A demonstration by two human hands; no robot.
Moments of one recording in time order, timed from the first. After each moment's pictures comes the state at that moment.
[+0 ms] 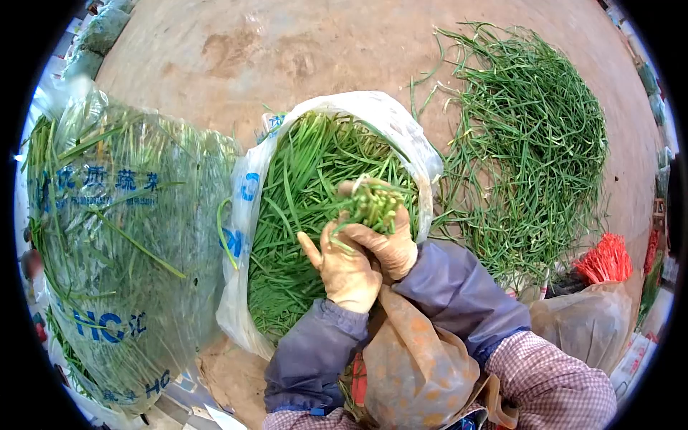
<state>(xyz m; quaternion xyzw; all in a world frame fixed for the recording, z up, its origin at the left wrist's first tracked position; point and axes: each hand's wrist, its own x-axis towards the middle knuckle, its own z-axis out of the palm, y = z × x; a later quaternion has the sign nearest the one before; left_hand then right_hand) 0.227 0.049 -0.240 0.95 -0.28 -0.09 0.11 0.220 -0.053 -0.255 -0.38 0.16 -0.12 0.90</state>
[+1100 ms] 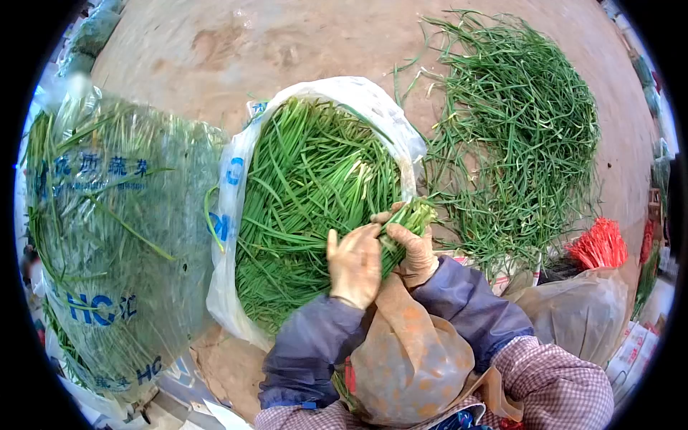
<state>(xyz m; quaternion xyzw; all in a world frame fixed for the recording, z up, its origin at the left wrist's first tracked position) 0.189 0.054 -0.257 0.85 -0.27 -0.21 0.39 0.129 -0.069 -0.276 -0.24 0.31 -0.14 0.91</state>
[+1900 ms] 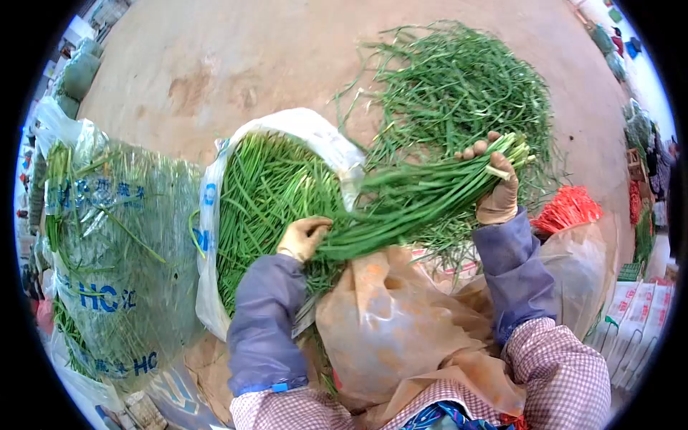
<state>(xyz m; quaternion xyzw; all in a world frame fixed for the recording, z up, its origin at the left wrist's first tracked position) 0.241 0.046 -0.285 0.76 -0.35 -0.35 0.42 0.036 -0.273 -0.163 -0.33 0.10 -0.37 0.86</state>
